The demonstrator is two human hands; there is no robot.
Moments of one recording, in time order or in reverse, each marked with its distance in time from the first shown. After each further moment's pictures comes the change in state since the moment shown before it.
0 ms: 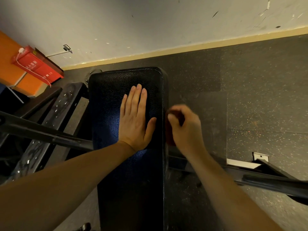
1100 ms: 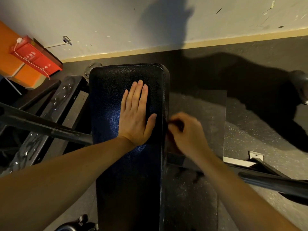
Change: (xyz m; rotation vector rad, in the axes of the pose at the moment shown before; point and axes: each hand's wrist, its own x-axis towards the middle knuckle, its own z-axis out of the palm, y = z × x) left_hand 0.001 0.001 -0.001 -0.025 0.004 -0.003; right_hand -0.007 0.006 -0.016 -0.304 -0.199 0.002
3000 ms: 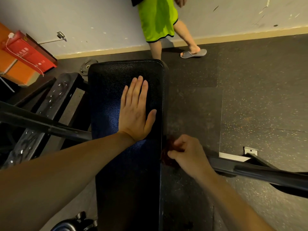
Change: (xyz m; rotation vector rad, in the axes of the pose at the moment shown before) left_hand 0.000 -0.003 0.001 0.019 -0.012 0.000; right_hand -0.058 0.006 0.008 0.212 -0.187 0.398
